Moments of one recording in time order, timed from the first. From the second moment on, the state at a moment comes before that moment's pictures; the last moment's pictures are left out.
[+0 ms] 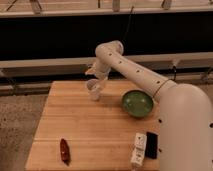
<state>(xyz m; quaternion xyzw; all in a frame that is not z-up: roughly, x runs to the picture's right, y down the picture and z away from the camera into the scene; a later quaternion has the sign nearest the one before) -0.058 -0.040 0.843 -0.16 -0.26 -0.33 0.89</state>
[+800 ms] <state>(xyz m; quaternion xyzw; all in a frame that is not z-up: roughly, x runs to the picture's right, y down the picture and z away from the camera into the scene) -0.076 -0.019 0.858 -0.19 -0.30 -0.34 0.87</state>
